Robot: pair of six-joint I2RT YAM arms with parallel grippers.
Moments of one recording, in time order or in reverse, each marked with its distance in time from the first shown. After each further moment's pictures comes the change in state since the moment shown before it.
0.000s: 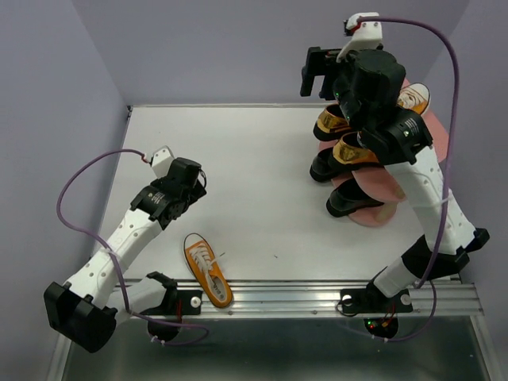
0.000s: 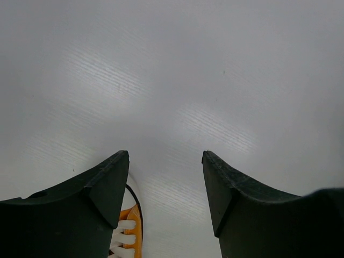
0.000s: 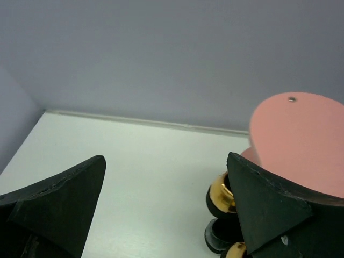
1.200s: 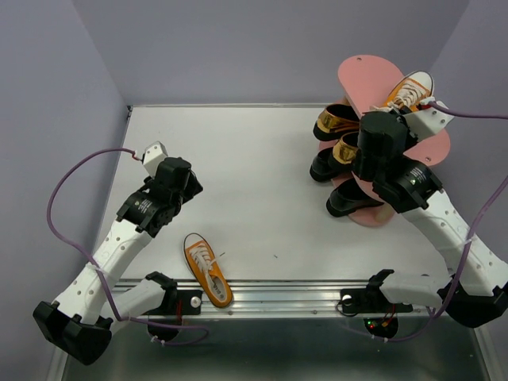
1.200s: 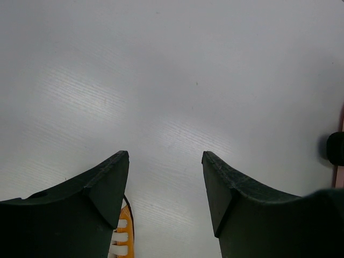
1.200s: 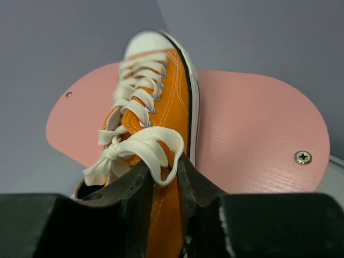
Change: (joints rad) left arm 0.000 -0.093 0.028 -0.005 0.013 0.035; right arm 0.013 -0.366 -0.651 0.095 0.898 0.490
